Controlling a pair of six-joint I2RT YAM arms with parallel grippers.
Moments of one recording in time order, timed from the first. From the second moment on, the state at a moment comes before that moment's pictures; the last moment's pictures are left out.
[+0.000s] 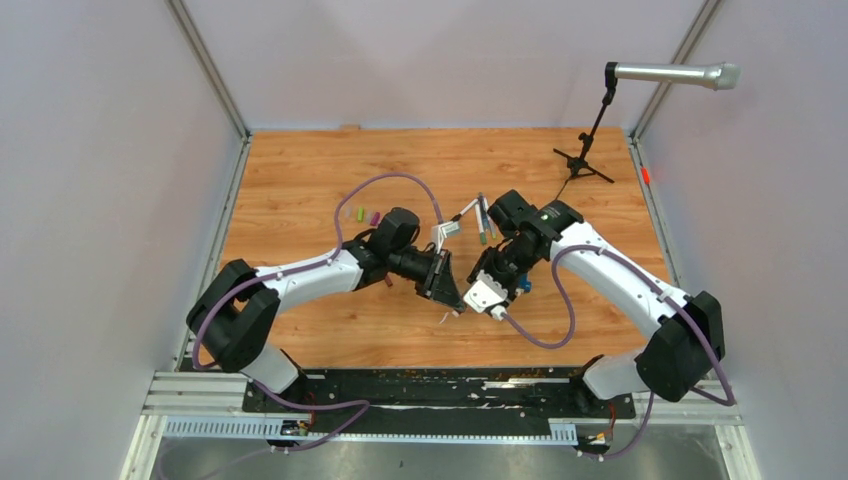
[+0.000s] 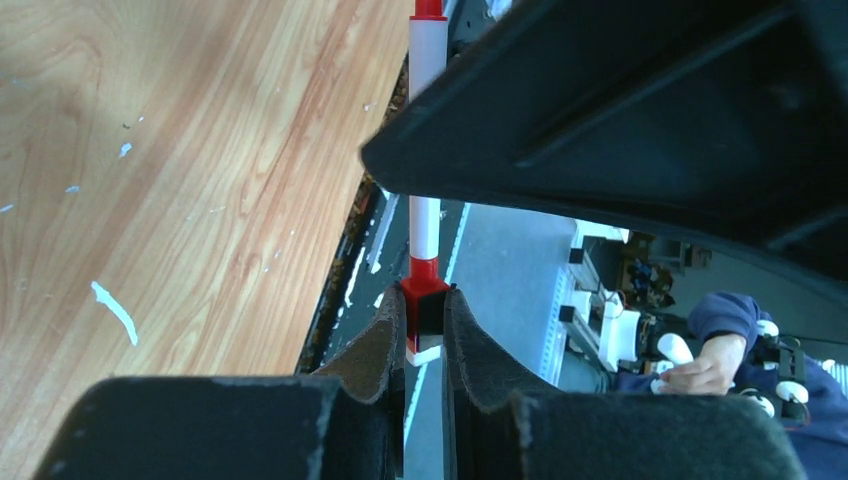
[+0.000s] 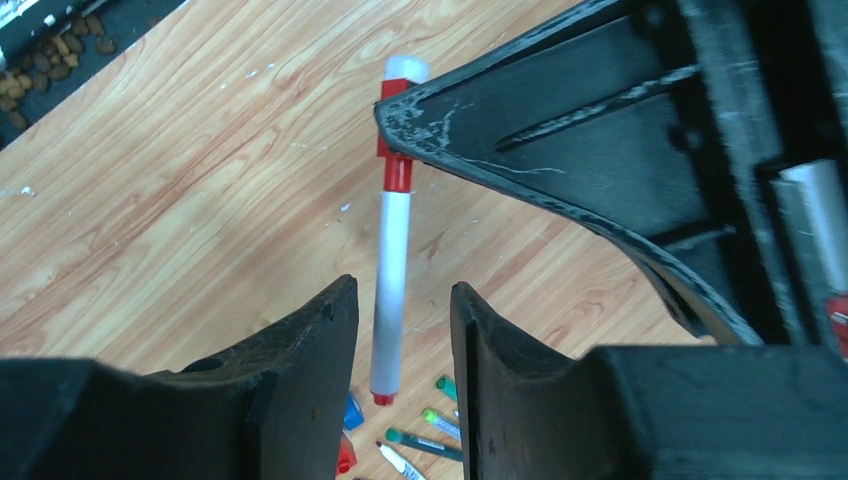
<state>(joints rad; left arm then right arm) -0.77 1.54 0.88 0.01 0.90 -0.60 0.63 1.41 1.25 -1.21 -0.61 -1.93</state>
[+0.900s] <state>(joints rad) -0.78 0.96 0.63 0.33 0.55 -0.69 0.40 1.11 0.97 -1.09 -0.91 -1.50</state>
